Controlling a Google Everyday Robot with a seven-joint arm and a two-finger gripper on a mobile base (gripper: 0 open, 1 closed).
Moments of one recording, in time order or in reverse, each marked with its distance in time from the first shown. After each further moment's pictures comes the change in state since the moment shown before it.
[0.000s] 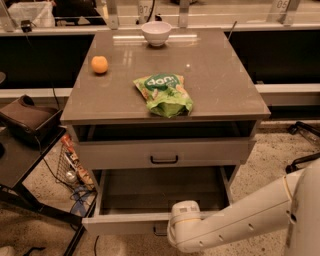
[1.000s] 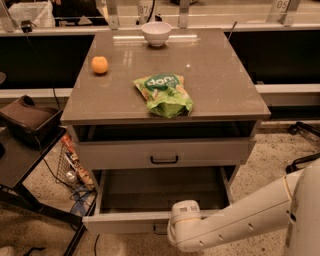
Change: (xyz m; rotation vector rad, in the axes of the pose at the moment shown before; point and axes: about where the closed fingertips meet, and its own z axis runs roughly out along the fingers) arm -0.001 0.000 0.000 0.000 0.000 0.000
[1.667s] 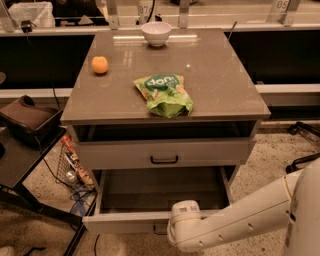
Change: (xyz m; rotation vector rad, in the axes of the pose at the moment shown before) arm 0.000 0.001 0.001 -0.002 0.000 0.000
